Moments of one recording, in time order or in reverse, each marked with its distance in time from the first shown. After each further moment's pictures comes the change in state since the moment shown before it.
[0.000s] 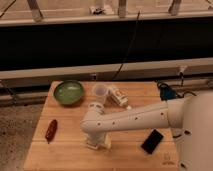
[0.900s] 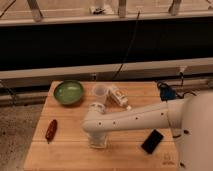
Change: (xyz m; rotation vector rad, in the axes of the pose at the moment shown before) arm 0.001 0.005 0.005 -0.008 -0.017 -0.016
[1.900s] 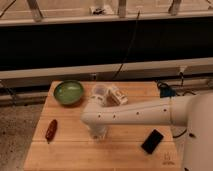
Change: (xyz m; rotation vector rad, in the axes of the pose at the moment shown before) arm 0.030 -0.006 -0.045 0.015 0.051 0.004
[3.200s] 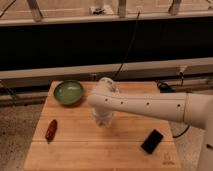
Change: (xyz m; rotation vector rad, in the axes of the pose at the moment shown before) arm 0.045 0.021 -0.055 0.016 0.027 0.010
